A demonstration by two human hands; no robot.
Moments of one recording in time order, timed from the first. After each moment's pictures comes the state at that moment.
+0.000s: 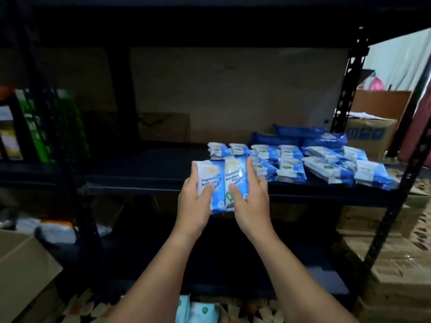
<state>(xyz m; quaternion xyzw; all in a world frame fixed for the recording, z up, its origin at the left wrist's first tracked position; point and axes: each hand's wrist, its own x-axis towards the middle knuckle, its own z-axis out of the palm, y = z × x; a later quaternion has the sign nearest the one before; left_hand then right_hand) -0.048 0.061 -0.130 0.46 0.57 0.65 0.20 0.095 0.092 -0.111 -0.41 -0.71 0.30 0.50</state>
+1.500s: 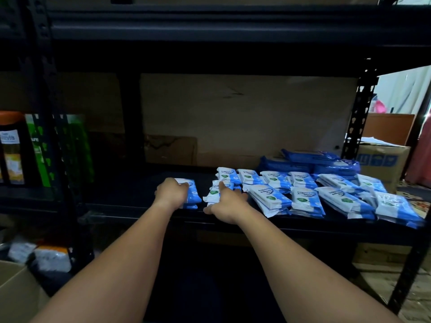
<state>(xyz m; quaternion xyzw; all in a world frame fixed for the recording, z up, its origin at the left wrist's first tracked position) -0.156 0.119 -0.051 0.36 0.81 0.44 0.12 0.013 0.147 -0.037 -0.50 -0.83 0.23 0.11</state>
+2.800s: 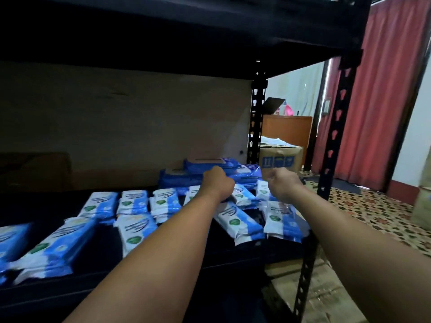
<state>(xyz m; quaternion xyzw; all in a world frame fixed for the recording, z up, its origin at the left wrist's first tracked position) 0.172 0.335 0.002 0.64 0.66 0.36 0.17 0.348 0.351 0.008 -0.69 -0.66 0.12 0.28</state>
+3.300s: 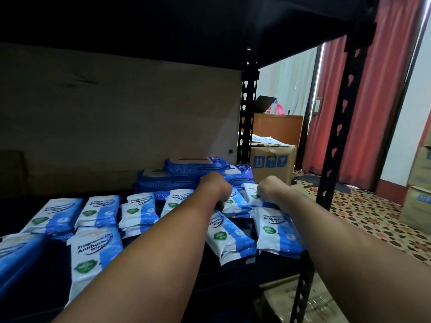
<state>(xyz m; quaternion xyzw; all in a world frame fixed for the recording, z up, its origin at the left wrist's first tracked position) 0.200 0.386 0.000 0.64 0.71 0.21 0.21 0.355 0.419 -0.015 -0.72 -0.64 0.19 0.20</state>
